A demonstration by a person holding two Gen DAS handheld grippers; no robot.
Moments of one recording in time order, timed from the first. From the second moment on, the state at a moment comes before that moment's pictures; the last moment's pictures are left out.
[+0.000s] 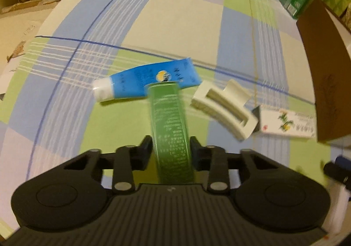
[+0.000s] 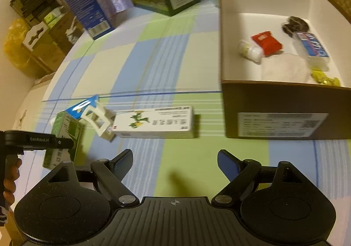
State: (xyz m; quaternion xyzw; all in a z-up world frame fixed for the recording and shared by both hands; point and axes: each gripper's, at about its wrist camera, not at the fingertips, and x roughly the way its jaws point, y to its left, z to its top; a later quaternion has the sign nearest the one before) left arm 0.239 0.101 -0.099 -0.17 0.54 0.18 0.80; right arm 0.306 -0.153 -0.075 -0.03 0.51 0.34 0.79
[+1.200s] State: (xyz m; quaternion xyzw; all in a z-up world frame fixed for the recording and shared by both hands) left arm 0.157 0.149 -0.098 -0.17 0.53 0.26 0.79; right arm 0.266 0.013 -0.124 -0.24 0.39 0.52 0.72
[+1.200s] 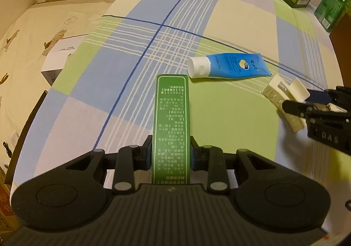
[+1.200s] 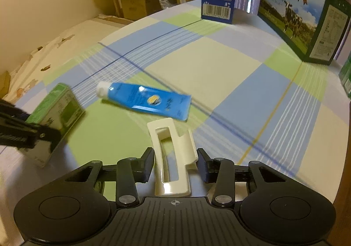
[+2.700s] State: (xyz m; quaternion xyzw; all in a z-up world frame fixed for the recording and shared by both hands) left arm 0.217 -0.008 -0.108 -0.06 0.57 0.03 0.82; right arm 0.251 -0.168 -0.114 -0.18 0.45 0.37 0.79
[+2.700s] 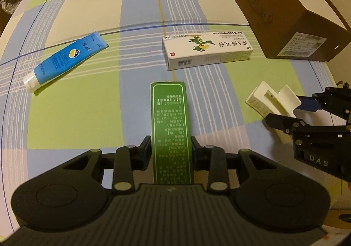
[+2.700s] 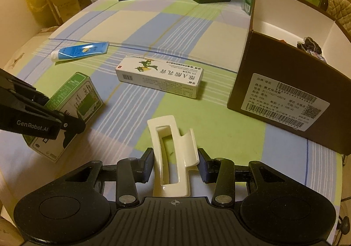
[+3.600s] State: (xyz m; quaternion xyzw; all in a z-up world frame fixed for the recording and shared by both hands) left arm 0.218 -0.021 -0.080 -0.05 0.54 0.03 0.84; right arm 0.256 -0.202 -0.071 -0.11 0.43 0.35 0.82
